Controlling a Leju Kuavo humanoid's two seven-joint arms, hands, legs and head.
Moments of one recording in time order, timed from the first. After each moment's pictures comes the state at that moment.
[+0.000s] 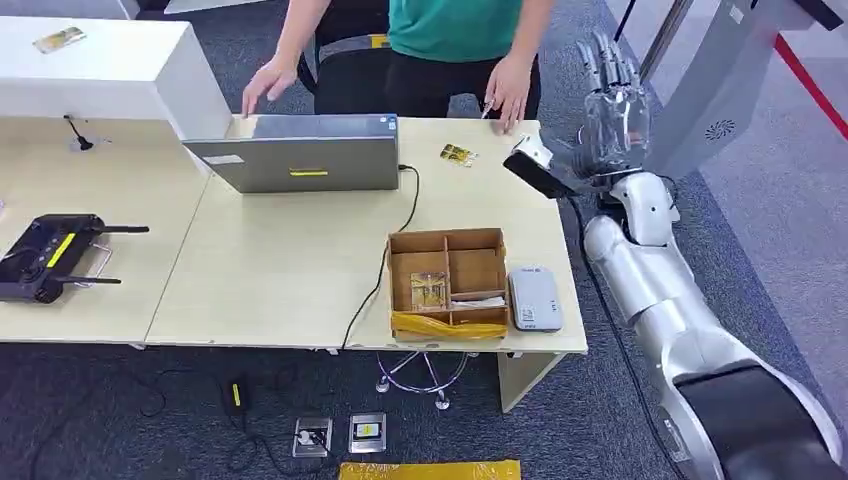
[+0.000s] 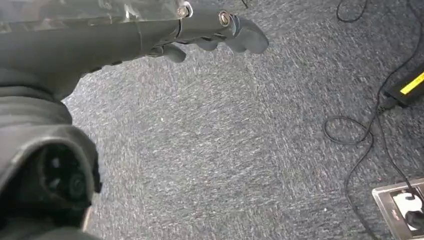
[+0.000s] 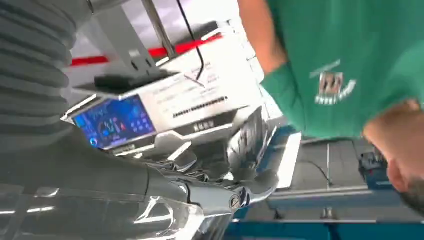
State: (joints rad) left arm -0.16 0.26 0.12 -0.21 -0.53 0.26 -0.20; right arm -0.92 -0.20 0.31 -0.77 0.94 -0.63 -0.29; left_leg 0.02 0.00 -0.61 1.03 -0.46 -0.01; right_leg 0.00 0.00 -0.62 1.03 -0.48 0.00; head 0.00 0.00
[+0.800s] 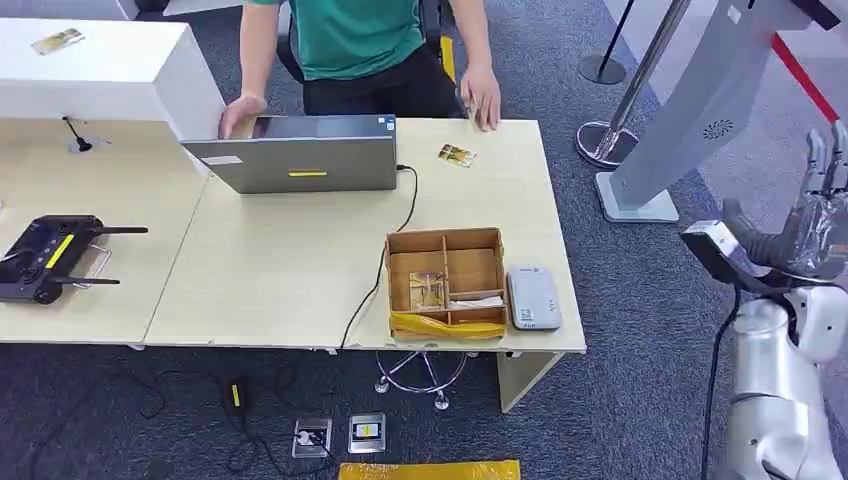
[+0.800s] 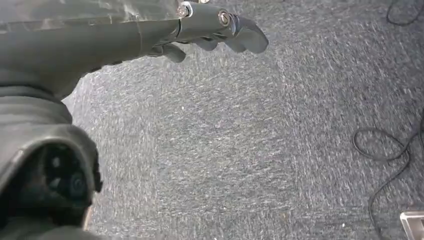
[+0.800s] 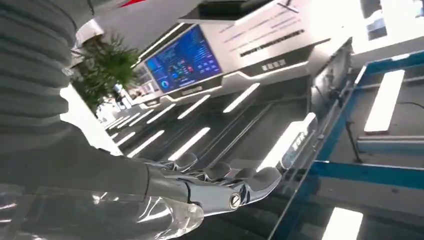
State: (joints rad) left arm -0.13 0.25 0.13 -0.20 -0.43 0.32 -0.13; right arm -0.56 -0.32 -0.50 -1.00 1.00 -0.64 -0.69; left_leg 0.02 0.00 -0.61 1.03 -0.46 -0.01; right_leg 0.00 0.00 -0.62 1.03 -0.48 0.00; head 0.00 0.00
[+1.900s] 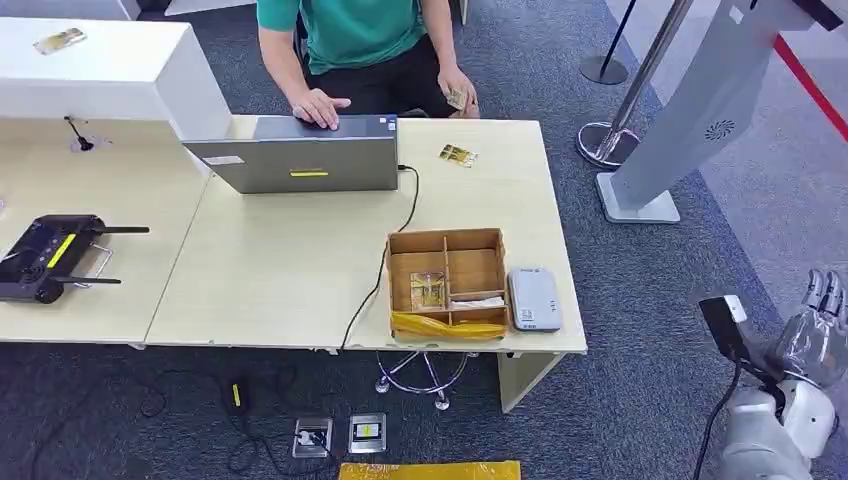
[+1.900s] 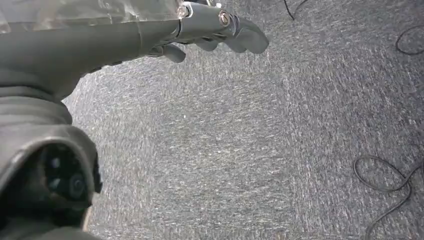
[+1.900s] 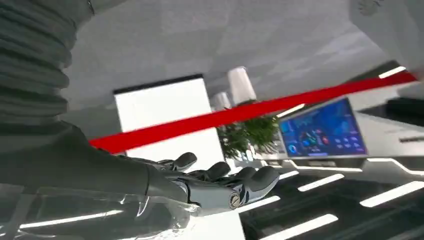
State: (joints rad) left arm -0.14 0.29 0.13 -0.20 -0.39 0.34 -0.14; right arm -0.49 -0.26 -1.00 -0.65 1.35 -0.64 -0.54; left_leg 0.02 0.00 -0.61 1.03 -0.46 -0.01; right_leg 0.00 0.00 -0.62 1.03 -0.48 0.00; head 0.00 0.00
